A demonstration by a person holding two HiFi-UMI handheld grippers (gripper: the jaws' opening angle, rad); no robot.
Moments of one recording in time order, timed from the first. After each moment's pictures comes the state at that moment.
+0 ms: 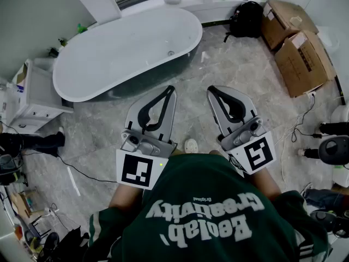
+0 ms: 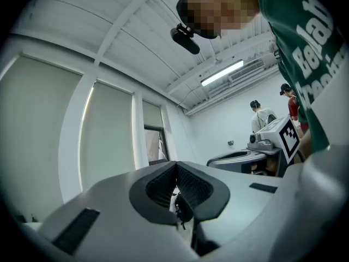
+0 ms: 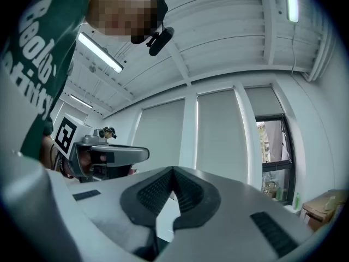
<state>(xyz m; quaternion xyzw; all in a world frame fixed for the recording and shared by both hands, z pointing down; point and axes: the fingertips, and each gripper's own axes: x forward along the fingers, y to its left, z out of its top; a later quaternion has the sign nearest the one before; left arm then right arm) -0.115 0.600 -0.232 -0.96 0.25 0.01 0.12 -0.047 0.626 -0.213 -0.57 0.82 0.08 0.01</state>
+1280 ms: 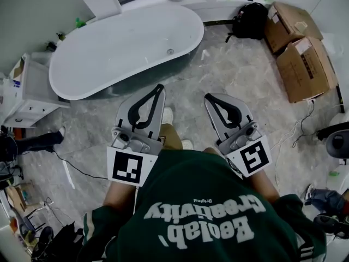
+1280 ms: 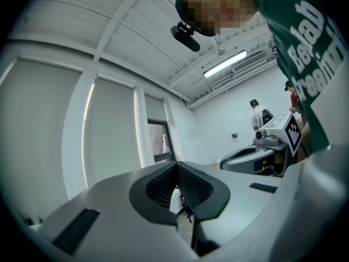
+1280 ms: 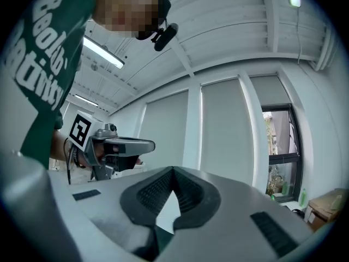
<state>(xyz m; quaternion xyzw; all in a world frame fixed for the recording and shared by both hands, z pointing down) -0.109 0.557 -0.209 -0.95 0.27 -0.03 0.12 -0.032 0.601 -0.178 -0.54 0.84 0.05 -0.02</state>
